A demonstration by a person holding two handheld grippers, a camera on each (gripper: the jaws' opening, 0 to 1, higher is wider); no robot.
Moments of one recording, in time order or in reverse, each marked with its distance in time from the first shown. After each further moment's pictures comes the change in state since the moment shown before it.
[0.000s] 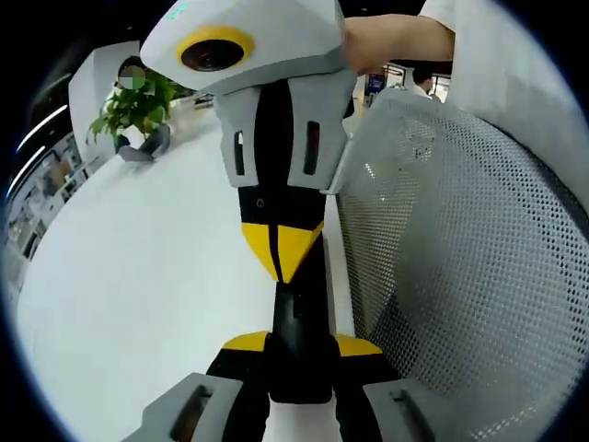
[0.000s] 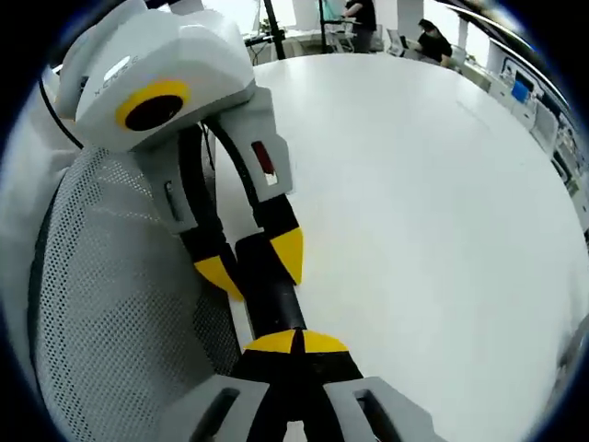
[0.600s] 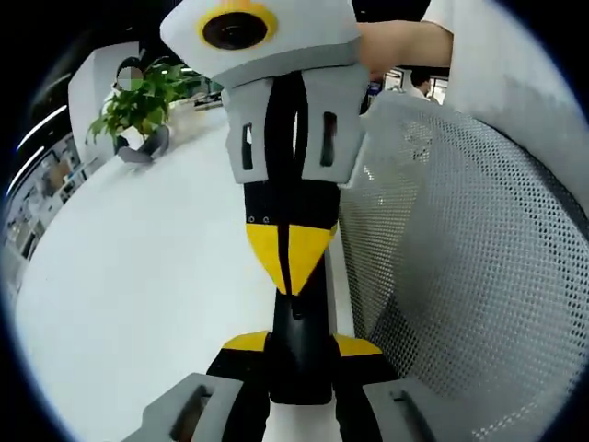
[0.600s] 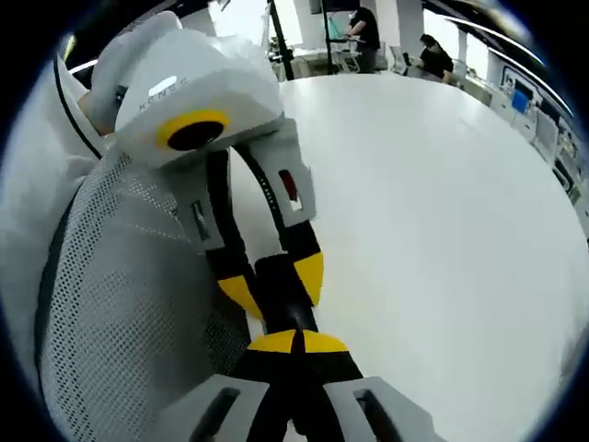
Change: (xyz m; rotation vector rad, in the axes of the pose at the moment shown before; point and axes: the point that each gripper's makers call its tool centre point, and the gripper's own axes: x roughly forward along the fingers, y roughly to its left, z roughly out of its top) left arm 0.000 -0.001 0.000 0.005 -0.011 -0.012; right arm -0.002 0.021 0.013 -0.103 -0.108 0.017
